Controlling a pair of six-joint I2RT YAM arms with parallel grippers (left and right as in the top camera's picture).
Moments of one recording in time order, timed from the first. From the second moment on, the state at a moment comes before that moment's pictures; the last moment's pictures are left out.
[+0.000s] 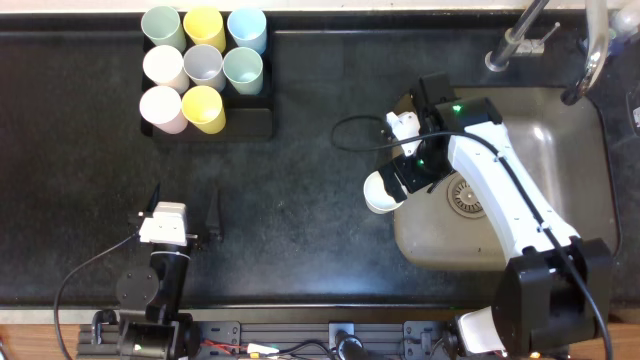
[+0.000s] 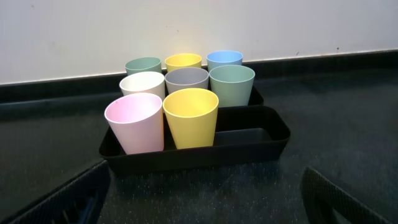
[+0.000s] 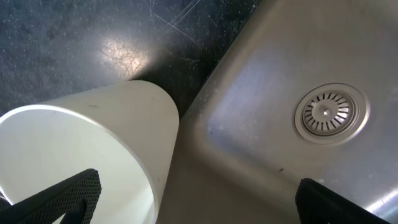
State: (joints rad) left arm -0.07 0.01 0.01 -0.08 0.03 0.05; right arm 0.24 1.67 1.27 -1.15 -0.12 -0.29
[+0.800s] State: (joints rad) left arm -0.07 0.01 0.01 -0.08 0.03 0.05; right arm 0.30 1.74 1.75 -1.33 -0.12 -0.15
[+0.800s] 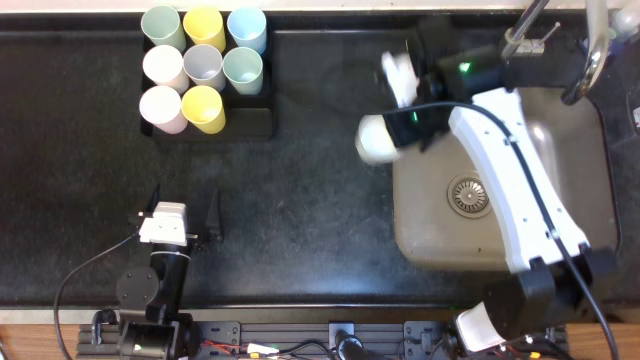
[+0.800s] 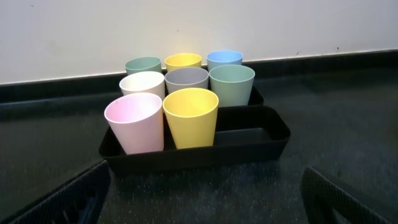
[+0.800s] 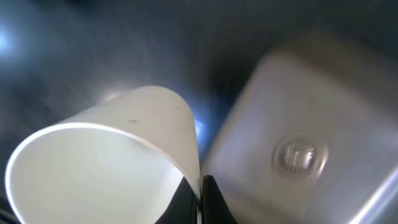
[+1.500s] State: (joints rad) left arm -0.07 0.01 0.01 -0.08 0.03 0.05; right arm 0.67 2.38 2.68 -1.48 -0.12 -0.05
